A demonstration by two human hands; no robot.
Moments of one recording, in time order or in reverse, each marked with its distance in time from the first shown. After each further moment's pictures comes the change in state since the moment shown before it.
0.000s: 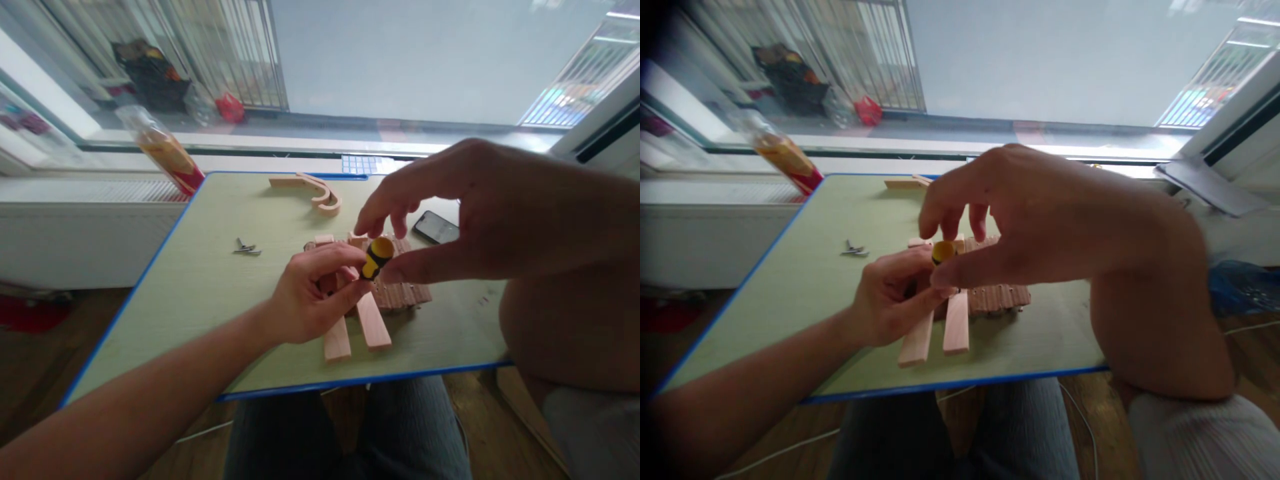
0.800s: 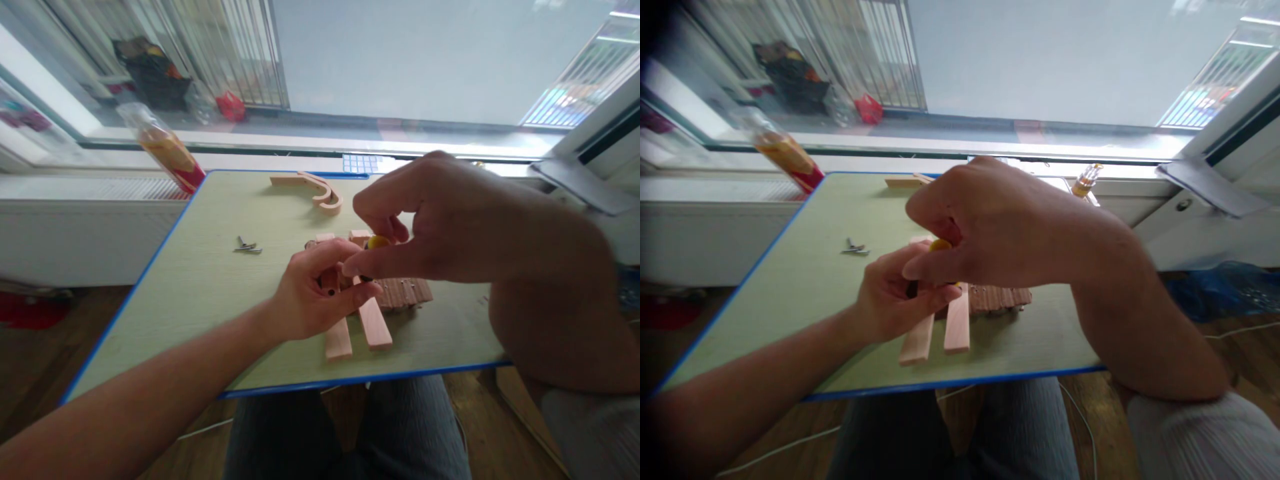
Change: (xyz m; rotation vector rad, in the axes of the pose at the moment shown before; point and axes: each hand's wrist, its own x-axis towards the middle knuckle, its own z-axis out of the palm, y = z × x) left_hand 0.004 -0.005 0.010 0.020 0.065 0.008; right_hand 0.009 0.002 0.015 -0.234 0.103 0.004
